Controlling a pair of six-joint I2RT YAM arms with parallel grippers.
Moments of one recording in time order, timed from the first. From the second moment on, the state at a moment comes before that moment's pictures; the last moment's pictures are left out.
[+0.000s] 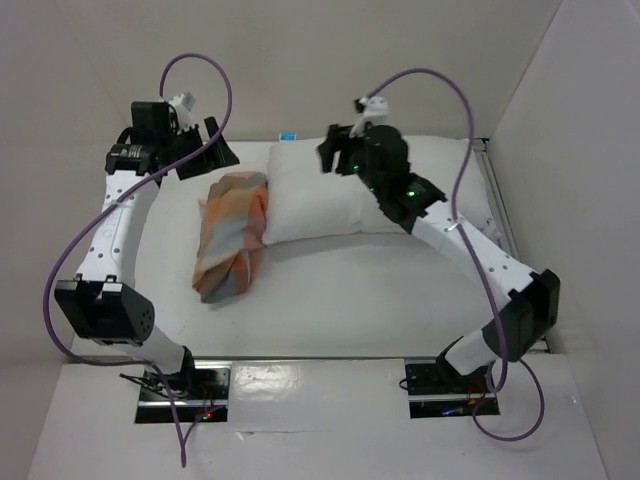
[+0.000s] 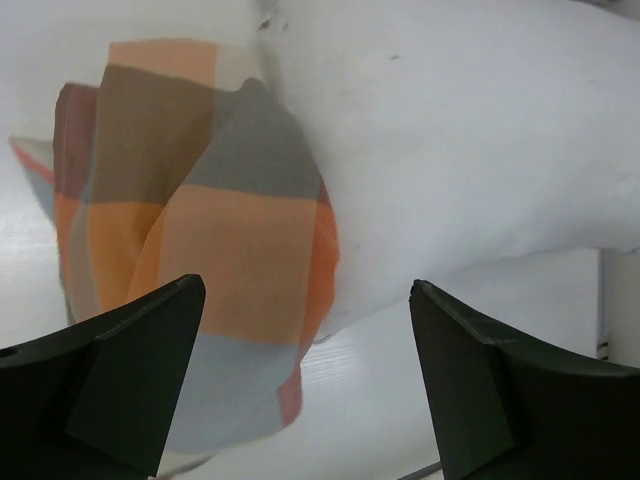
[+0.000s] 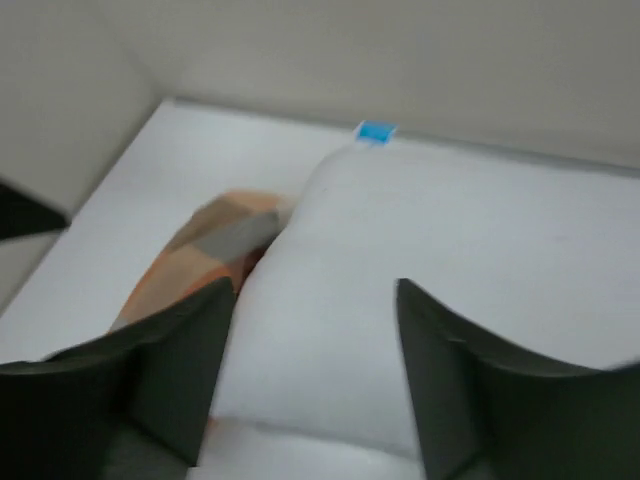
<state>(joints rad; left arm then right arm) 0.00 1.58 1.74 -0.79 0.38 -0.34 0.58 1.45 1.45 -0.10 0.22 0.28</state>
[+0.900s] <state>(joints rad) 0.10 1.38 0.88 -0.60 0.05 -0.65 0.68 1.46 1.31 -0.33 0.10 0.31</state>
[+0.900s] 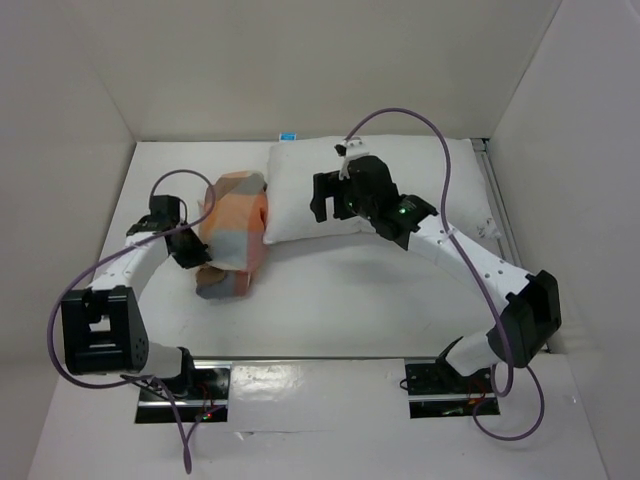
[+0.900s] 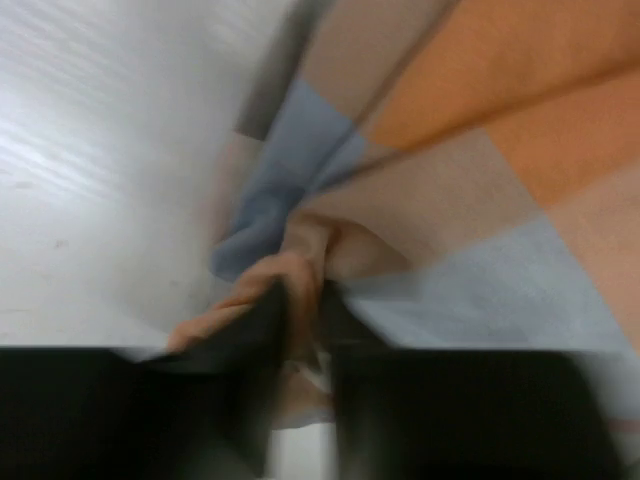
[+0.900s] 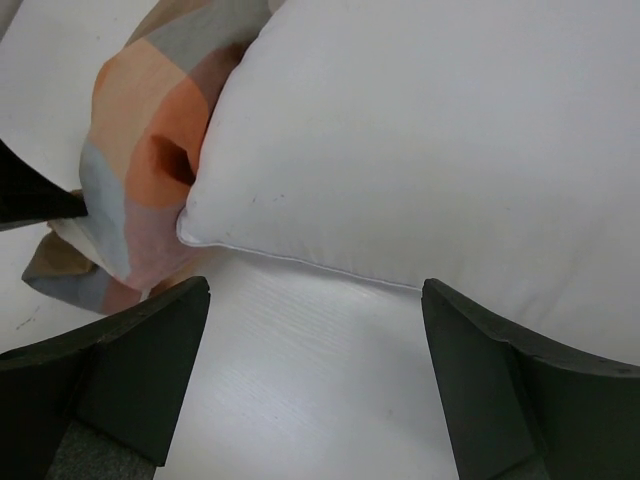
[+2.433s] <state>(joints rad) 0.18 1.58 1.37 -0.66 0.53 -0.44 0.88 1.56 1.38 -0.47 0.28 0.26</state>
